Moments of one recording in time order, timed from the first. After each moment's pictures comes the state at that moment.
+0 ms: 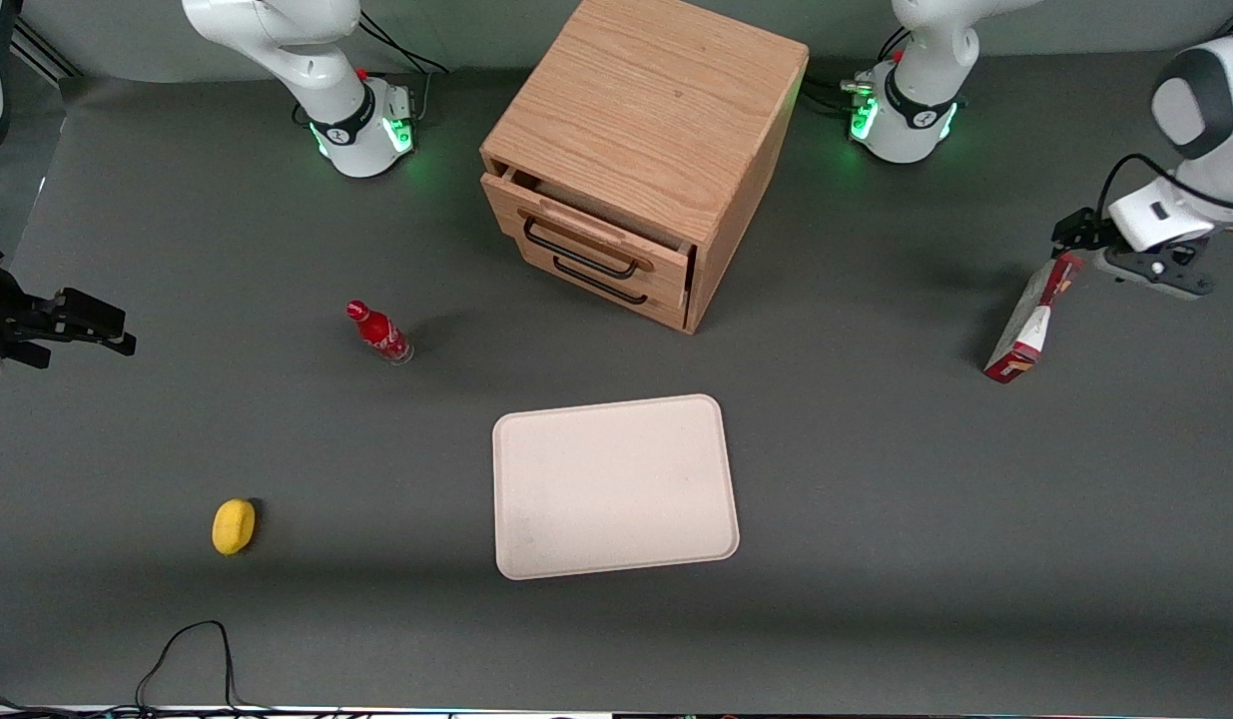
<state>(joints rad) 0.25 -0.21 0.06 -2.53 0.07 2.25 0.72</state>
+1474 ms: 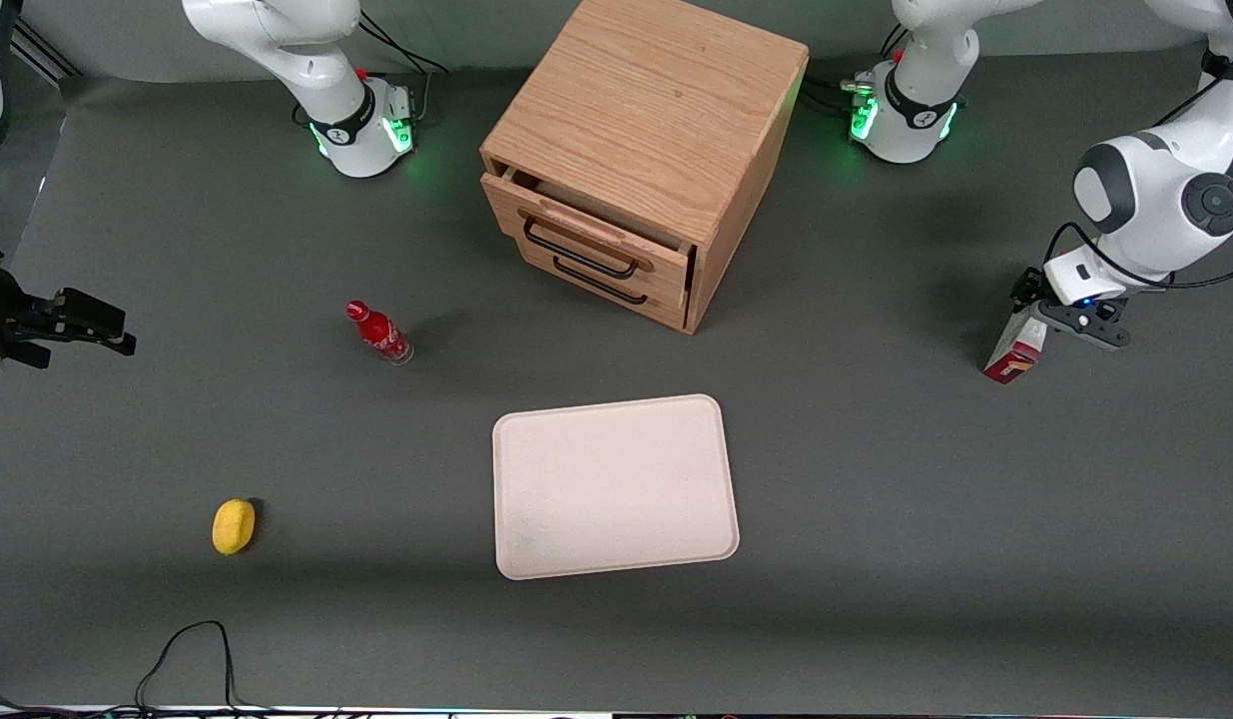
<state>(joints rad) 0.26 0.09 0.06 -2.56 0.07 2.61 0.76</state>
